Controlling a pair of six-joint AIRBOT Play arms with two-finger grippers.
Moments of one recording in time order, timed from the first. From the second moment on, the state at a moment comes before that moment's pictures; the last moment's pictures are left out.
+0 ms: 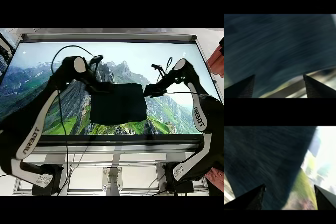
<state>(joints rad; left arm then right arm) -0.46 -1.58 1.66 1.32 -1.36 -1.73 -0.02 -1.85 1.64 -1.05 1.51 1.16</state>
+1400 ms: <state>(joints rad) -0.46 -1.24 1.06 1.71 -1.51 -2.02 -0.81 -1.78 1.64 -1.39 1.63 1.37</state>
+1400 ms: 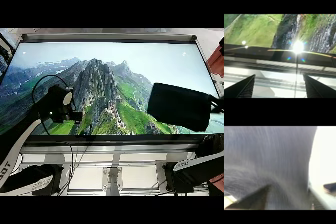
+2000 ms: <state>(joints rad) -0.46 -1.24 1.06 1.71 -1.51 -2.02 -0.70 -1.54 1.64 -1.22 1.60 1.38</state>
